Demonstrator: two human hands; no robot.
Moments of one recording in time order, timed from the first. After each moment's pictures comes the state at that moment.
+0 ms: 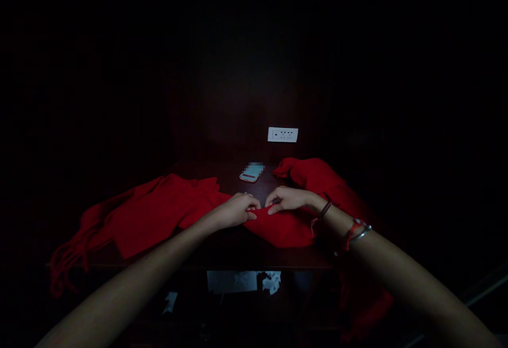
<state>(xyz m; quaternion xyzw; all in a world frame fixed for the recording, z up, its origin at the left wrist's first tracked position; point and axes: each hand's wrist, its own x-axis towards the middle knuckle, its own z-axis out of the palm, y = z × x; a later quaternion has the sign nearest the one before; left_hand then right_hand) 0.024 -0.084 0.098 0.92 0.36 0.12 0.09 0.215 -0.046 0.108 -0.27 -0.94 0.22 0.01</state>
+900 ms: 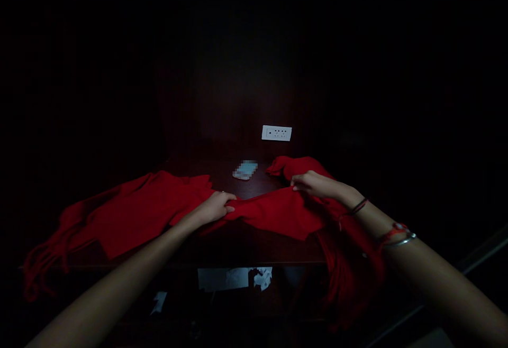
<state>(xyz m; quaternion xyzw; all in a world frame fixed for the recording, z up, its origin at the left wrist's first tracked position) -0.007 -0.056 0.067 0.88 0.44 0.16 0.14 0.284 -0.067 0.144 -0.41 -0.91 -0.02 0.05</state>
